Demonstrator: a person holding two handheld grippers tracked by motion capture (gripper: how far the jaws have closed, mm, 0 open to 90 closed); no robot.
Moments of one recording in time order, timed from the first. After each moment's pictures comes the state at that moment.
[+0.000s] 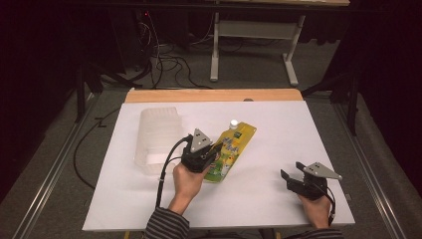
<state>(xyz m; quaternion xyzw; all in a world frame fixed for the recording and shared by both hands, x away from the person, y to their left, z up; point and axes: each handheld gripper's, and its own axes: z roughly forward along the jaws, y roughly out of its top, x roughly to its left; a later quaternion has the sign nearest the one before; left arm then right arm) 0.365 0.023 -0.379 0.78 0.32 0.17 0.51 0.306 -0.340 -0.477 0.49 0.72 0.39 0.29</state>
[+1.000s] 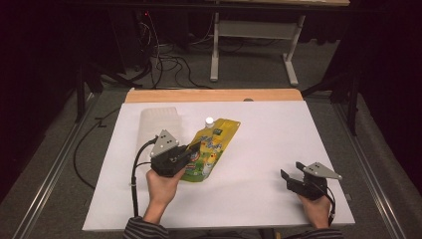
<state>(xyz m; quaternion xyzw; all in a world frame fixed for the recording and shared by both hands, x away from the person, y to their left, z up) 0.342 0.091 -0.352 0.74 0.33 0.16 0.56 0.306 -0.340 -0.478 0.49 0.72 0.39 0.29</state>
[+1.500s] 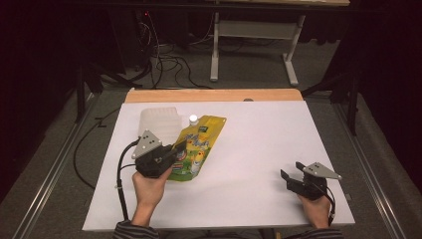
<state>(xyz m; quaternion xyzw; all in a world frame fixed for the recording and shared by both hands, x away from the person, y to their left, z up) 0.337 0.124 -0.346 0.73 0.35 0.17 0.56 0.306 -0.339 -0.478 0.49 0.72 0.39 0.29</state>
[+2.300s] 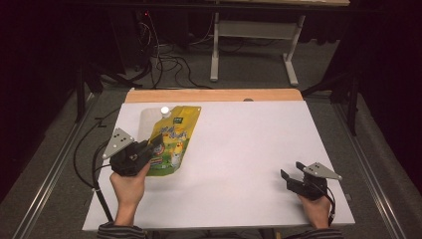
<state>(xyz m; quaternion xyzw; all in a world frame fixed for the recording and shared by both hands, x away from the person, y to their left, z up) 0.334 0.169 -0.333 0.69 0.39 0.22 0.57 0.306 -0.339 -0.478 0.49 0.72 0.39 0.29</state>
